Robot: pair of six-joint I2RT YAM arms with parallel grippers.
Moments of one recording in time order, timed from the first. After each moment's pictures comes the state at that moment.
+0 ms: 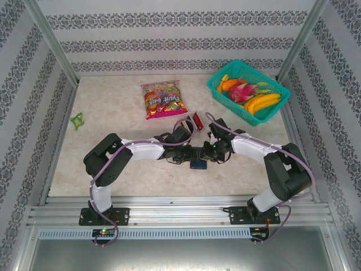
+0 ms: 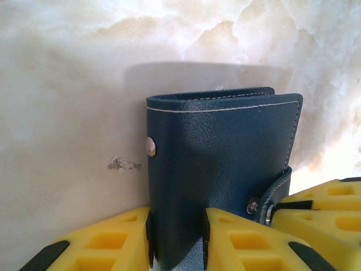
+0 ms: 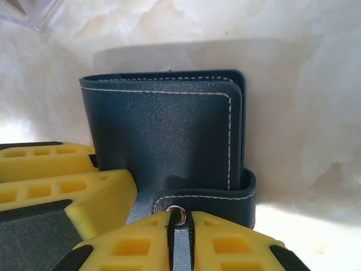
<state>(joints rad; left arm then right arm) -0.80 1.91 1.08 -0.15 0.27 -0.92 0.46 1.56 0.82 -0.52 -0.38 0.67</state>
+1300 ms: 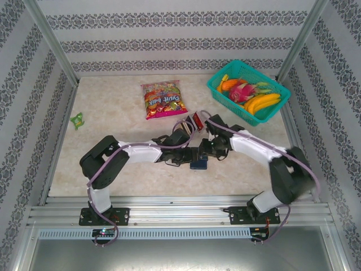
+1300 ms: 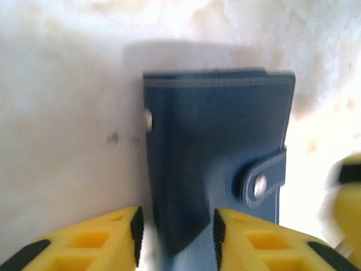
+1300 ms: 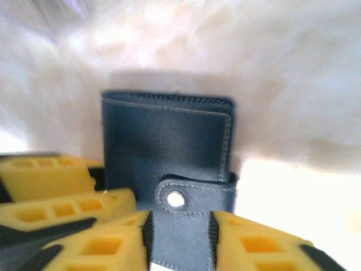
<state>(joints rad) -0.82 1.83 1.01 -0.13 0.25 -0.91 0.50 1.46 0.92 -0.66 -0.16 0.59</state>
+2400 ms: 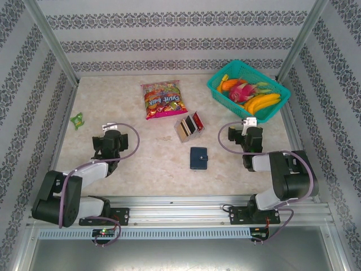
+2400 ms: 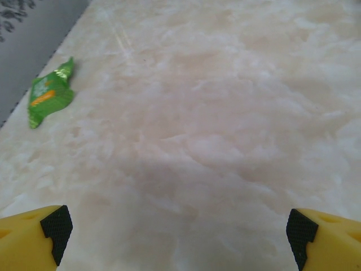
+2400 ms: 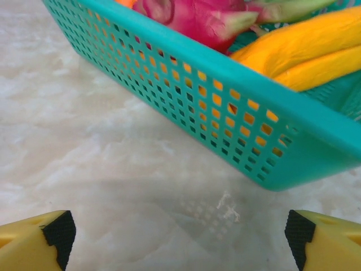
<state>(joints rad) -0.15 1.30 0.37 0.35 -0.47 -0.06 0.04 1.51 0.35 0.75 0.10 0.02</state>
